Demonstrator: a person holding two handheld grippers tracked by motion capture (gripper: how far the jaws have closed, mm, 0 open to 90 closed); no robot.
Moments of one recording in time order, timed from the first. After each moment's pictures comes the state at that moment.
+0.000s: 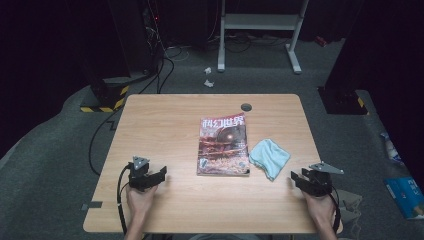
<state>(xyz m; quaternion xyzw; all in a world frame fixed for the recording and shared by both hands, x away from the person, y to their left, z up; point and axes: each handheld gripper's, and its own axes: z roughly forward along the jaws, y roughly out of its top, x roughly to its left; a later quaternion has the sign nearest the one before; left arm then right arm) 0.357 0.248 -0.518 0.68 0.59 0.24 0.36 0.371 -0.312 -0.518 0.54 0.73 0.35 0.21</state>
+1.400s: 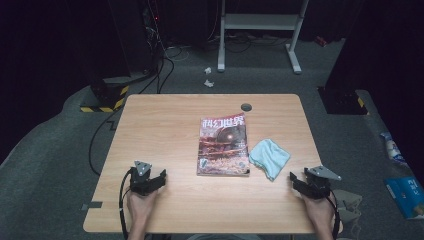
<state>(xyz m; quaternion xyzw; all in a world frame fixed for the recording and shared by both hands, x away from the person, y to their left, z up) 0.350 0.244 -0.534 0.69 0.58 0.28 0.33 0.367 -0.311 -0.533 0.52 0.73 0.36 0.27</state>
